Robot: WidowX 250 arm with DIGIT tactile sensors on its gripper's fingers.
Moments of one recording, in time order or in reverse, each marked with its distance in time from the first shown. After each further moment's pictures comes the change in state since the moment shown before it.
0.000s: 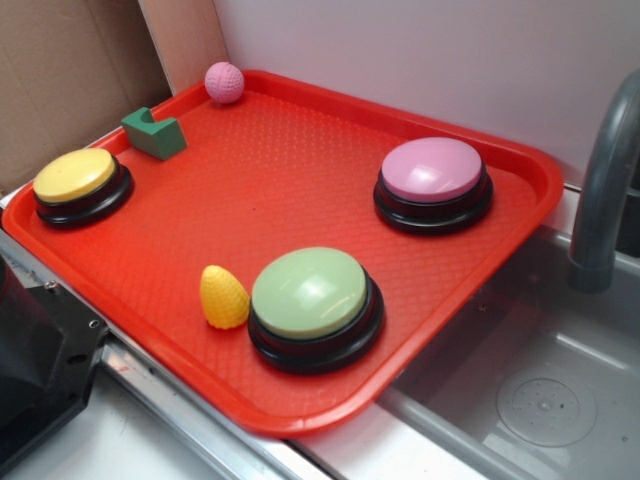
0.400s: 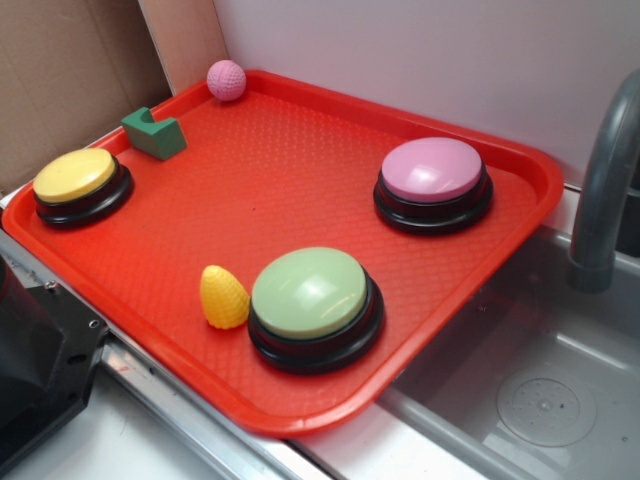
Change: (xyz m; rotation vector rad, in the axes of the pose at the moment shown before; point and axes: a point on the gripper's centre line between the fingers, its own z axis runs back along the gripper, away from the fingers) arm -0.001 0.000 -0.004 0.001 0.014 -0.003
